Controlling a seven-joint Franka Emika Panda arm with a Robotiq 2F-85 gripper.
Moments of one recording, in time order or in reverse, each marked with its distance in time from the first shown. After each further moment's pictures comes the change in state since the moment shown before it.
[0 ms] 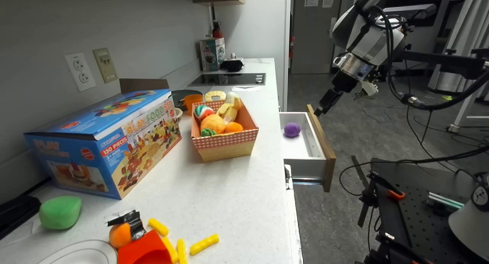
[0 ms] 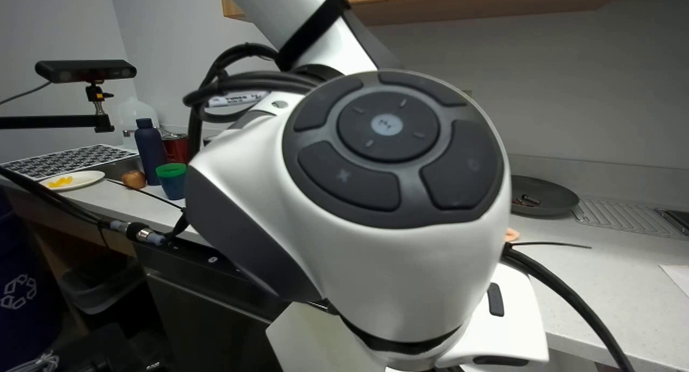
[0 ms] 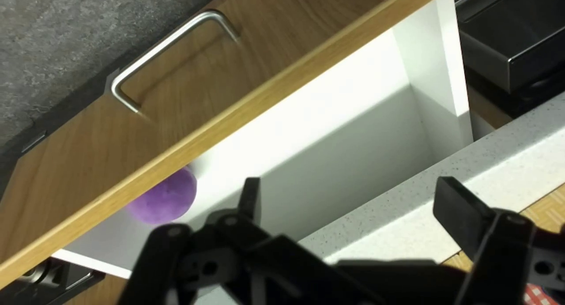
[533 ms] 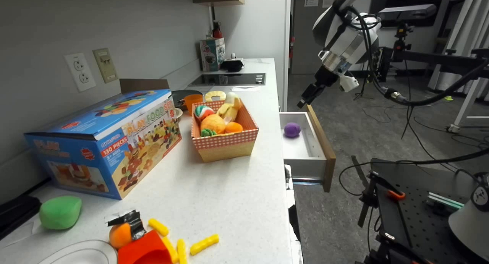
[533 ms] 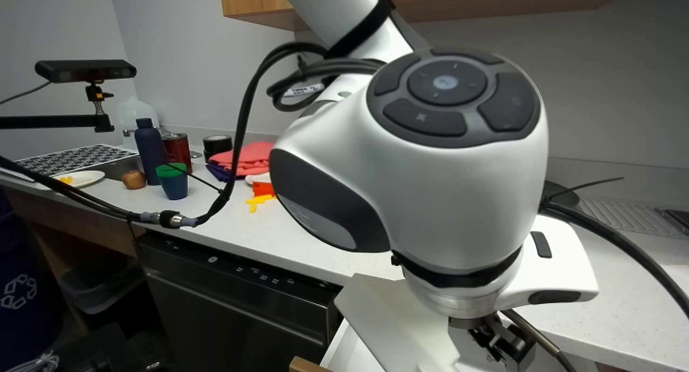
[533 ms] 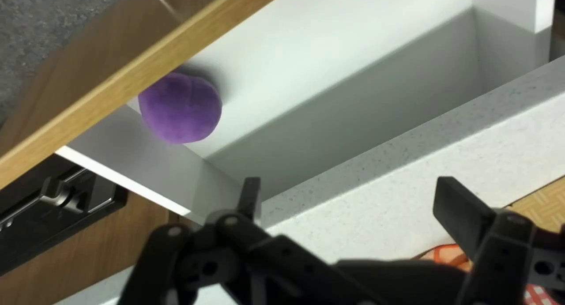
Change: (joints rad) arm 0.026 0.124 0.050 0.161 0.079 0.117 -0.022
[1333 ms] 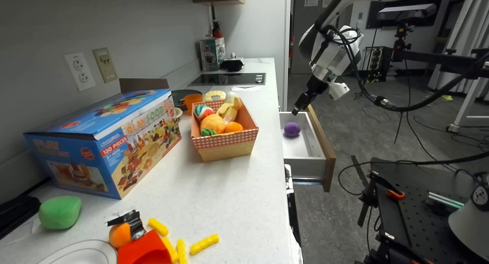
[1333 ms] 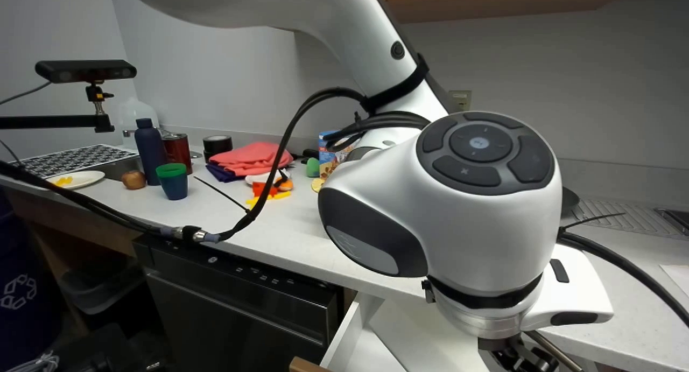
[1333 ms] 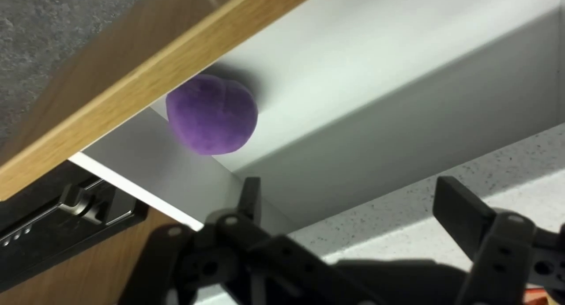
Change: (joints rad) arm 0.003 0.176 0.020 0.117 0.000 0.081 0.001
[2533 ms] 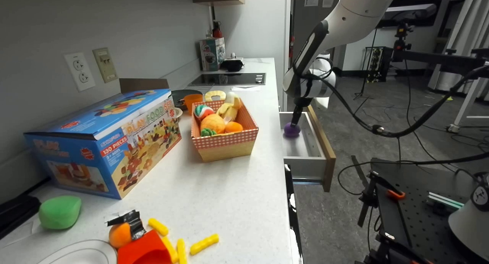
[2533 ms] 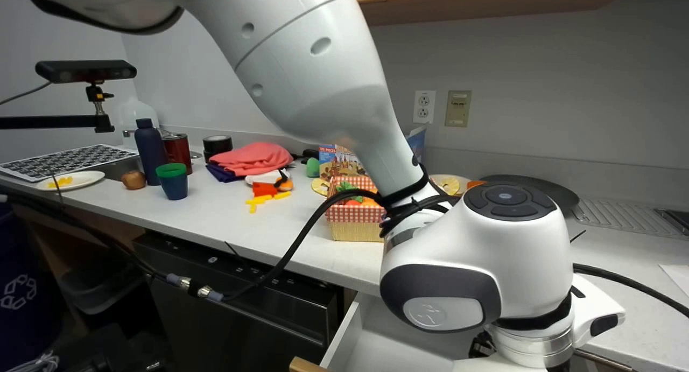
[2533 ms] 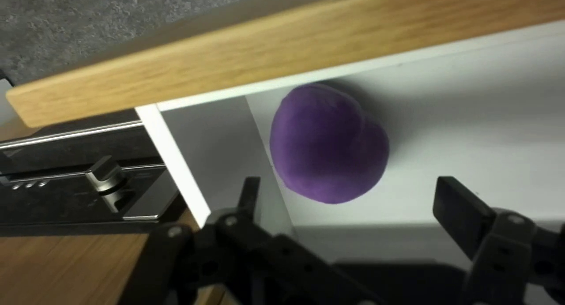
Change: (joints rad) arm 0.139 0.366 -0.159 0.247 -0.456 0.145 0.132
